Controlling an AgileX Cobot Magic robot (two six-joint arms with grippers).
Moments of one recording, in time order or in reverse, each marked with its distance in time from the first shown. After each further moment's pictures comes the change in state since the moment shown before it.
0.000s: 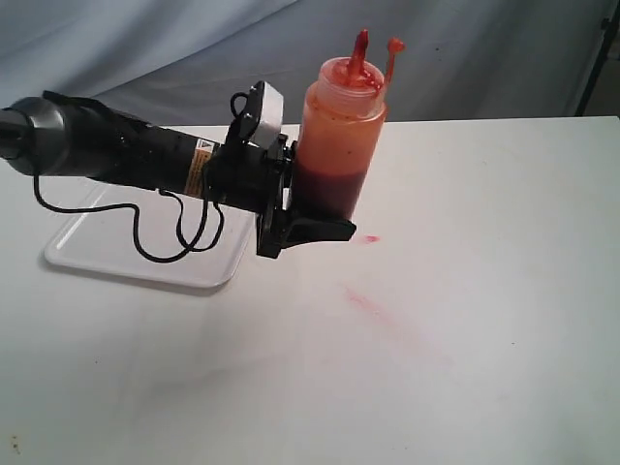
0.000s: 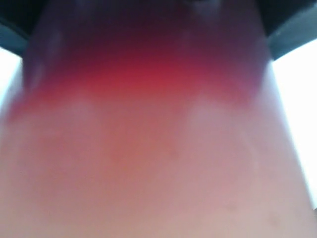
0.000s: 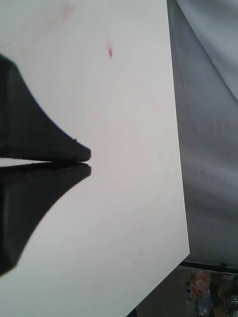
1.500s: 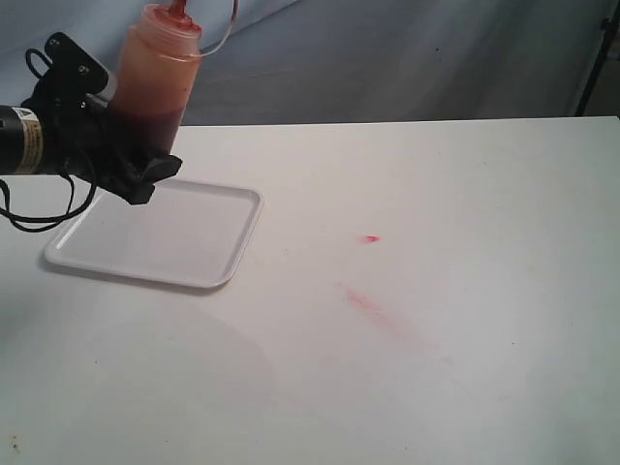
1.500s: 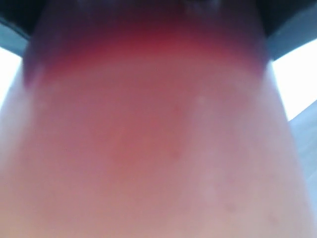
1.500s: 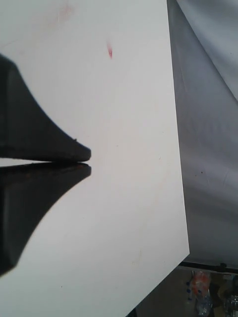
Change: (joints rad) left arm 0.249 -0.414 0.361 -0.015 0.636 -0.095; right arm 0.000 0.000 0.000 0.000 0.000 0.000
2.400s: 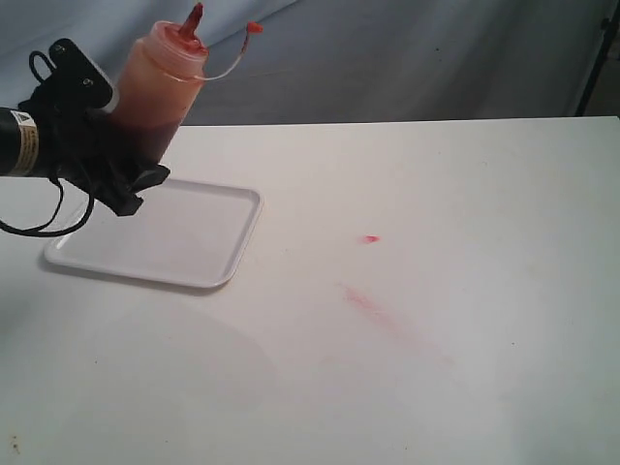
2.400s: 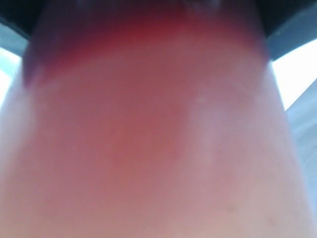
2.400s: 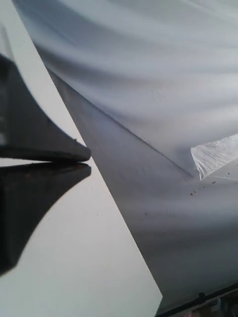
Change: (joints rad) left arm 0.000 -0.012 0.002 0.132 0.082 0.000; right arm 0.000 0.000 0.000 0.454 -0.259 -0.002
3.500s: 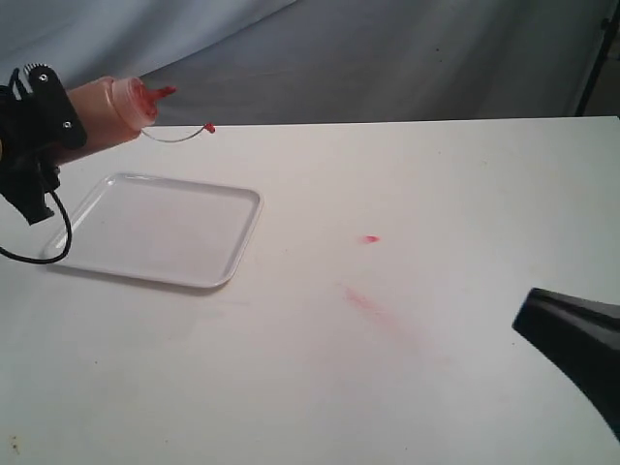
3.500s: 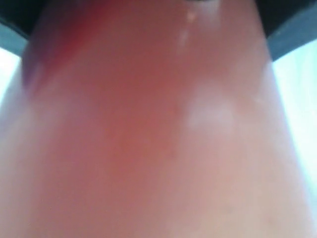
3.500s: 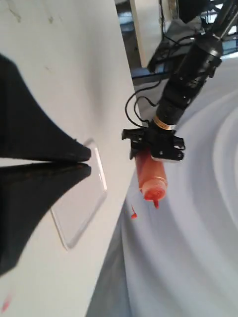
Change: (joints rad) left arm 0.000 0.000 0.040 -0.013 0.584 0.474; right arm 0.000 0.512 -0.162 1.297 0.871 -1.920
